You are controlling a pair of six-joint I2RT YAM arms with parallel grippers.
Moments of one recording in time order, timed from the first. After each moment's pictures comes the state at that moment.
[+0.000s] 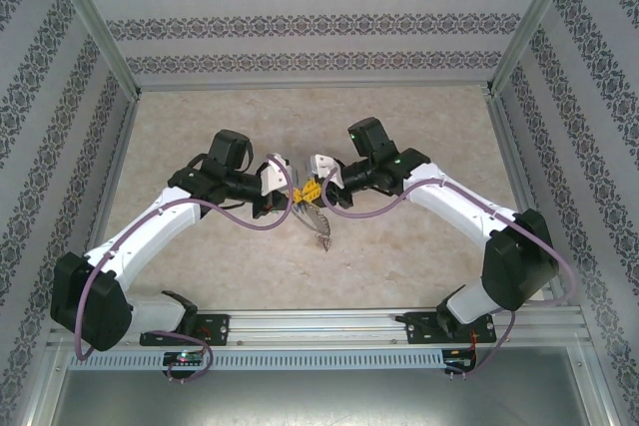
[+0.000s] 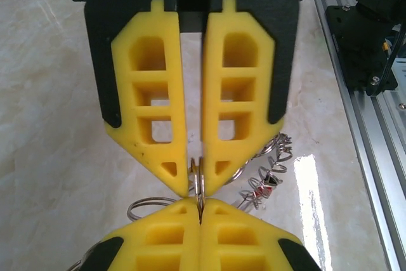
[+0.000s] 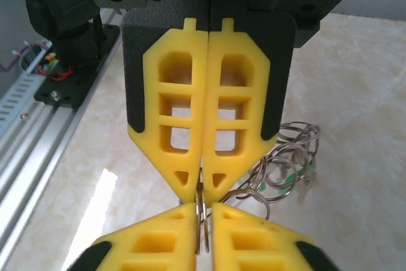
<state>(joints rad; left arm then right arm) -0.43 1.29 1.01 -0.52 0.79 0.69 0.59 1.52 1.17 -0.48 -0.90 -0.76</state>
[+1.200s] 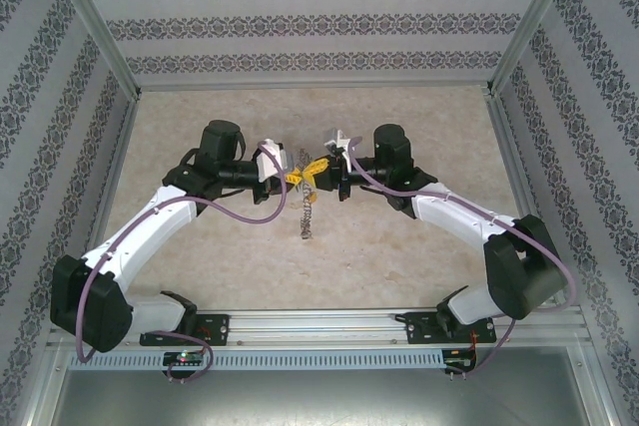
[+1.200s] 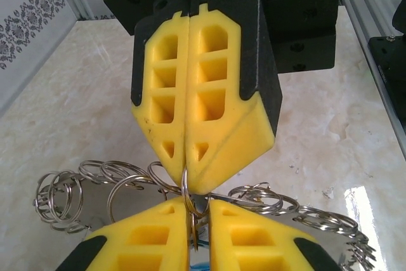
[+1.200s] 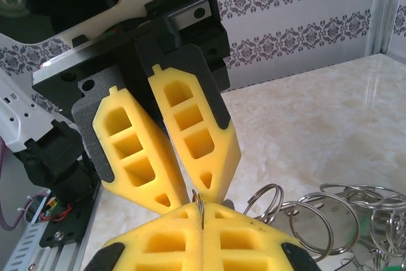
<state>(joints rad) -0.40 1.28 1.02 -0.35 0.79 0.65 0.52 1.45 0.89 0.35 -0.97 0.04</state>
